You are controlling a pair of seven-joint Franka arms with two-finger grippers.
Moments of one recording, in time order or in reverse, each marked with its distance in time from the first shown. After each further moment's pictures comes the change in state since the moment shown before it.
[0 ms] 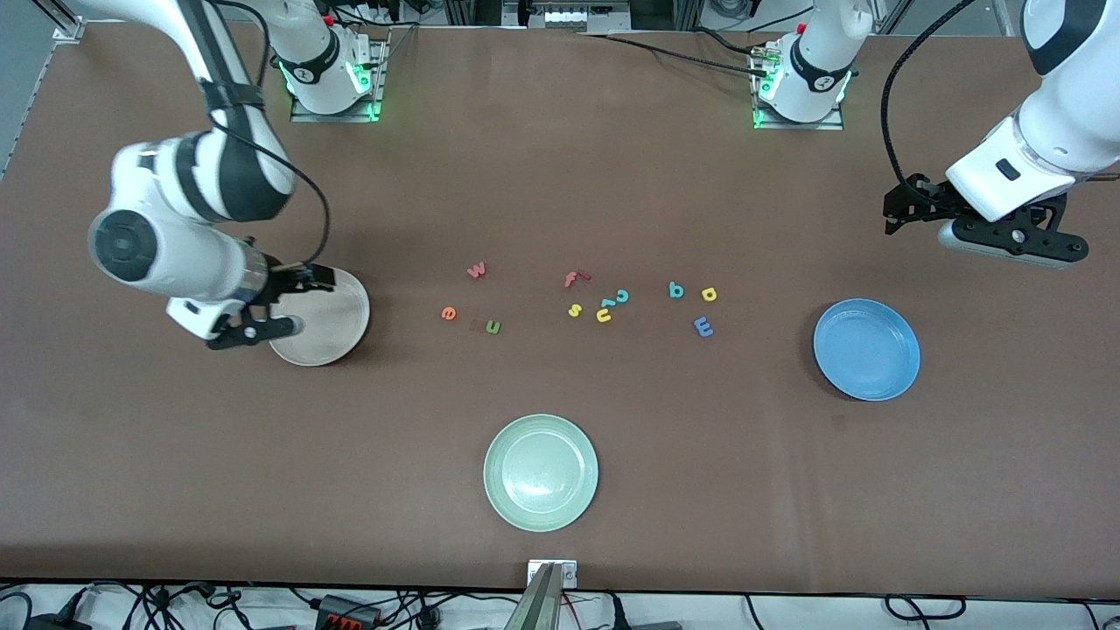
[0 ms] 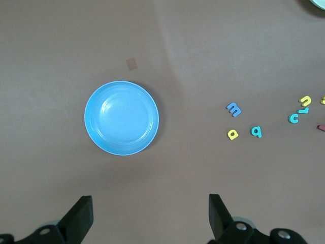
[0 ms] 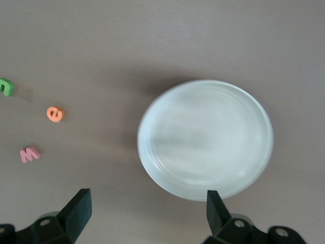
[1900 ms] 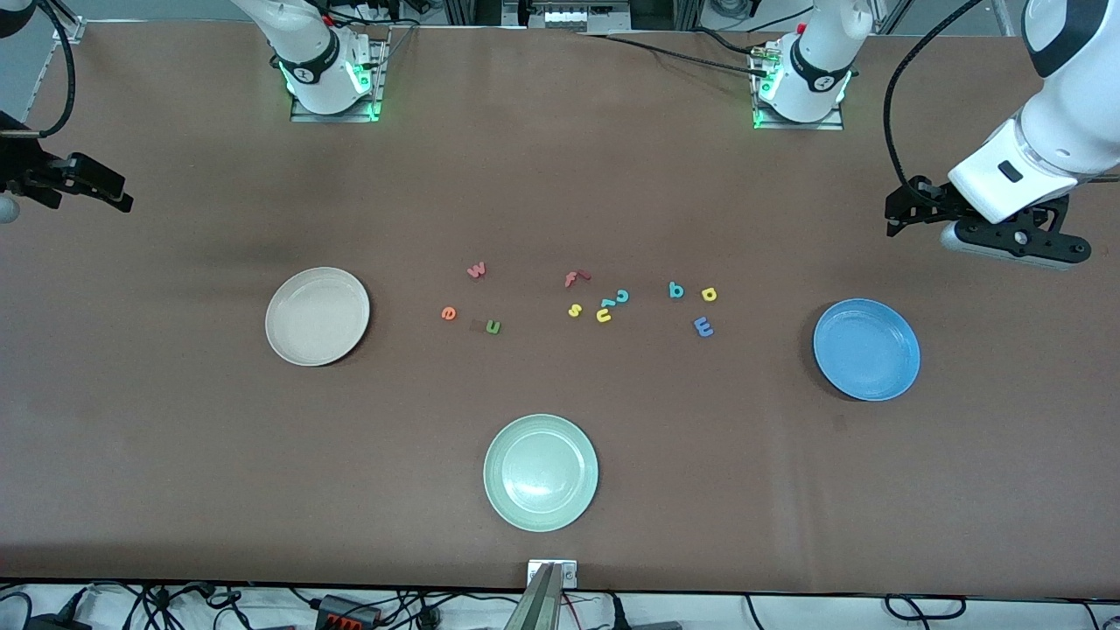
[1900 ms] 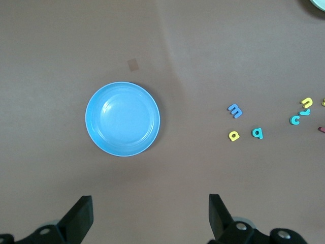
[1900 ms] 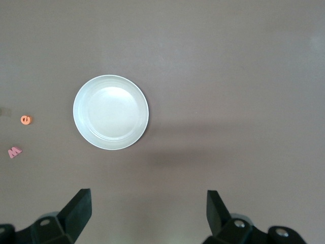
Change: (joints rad) left arm 0.003 0.000 0.001 -0.005 0.000 0.010 0.000; right arm -0.306 -0.428 -0.018 0.022 -0.107 -0.287 -0.029
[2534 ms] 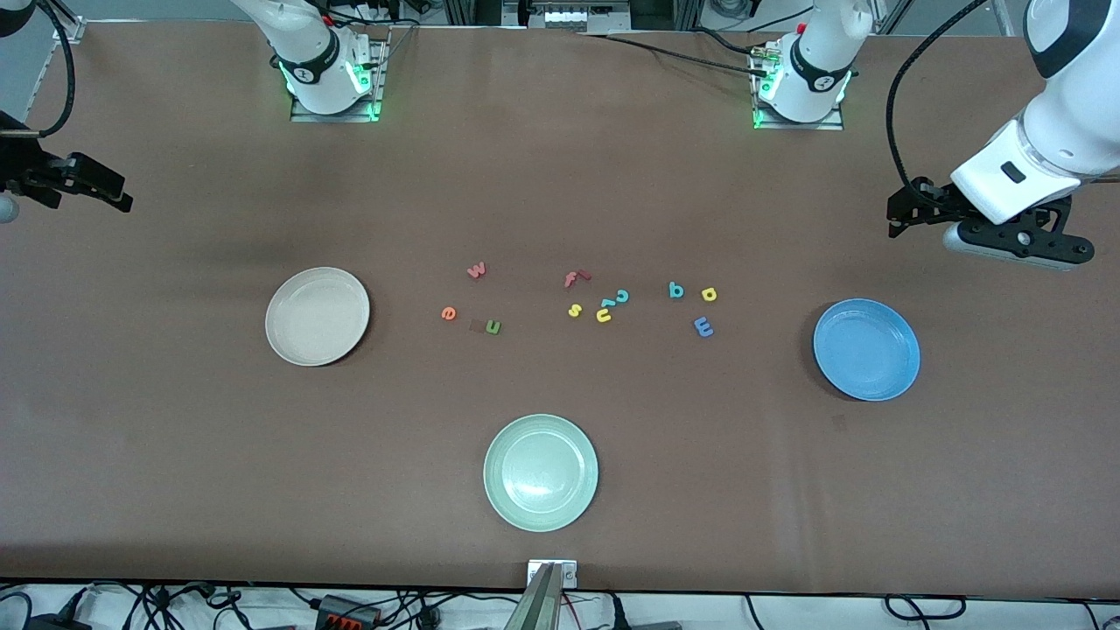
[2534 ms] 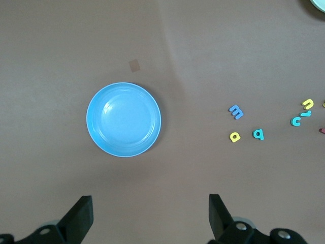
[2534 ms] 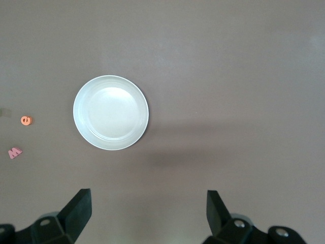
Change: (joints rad) left arm 0.004 0.000 0.001 -0.001 0.000 0.004 0.000; right arm 0.000 -0.001 0.000 0.000 0.000 0.000 0.011
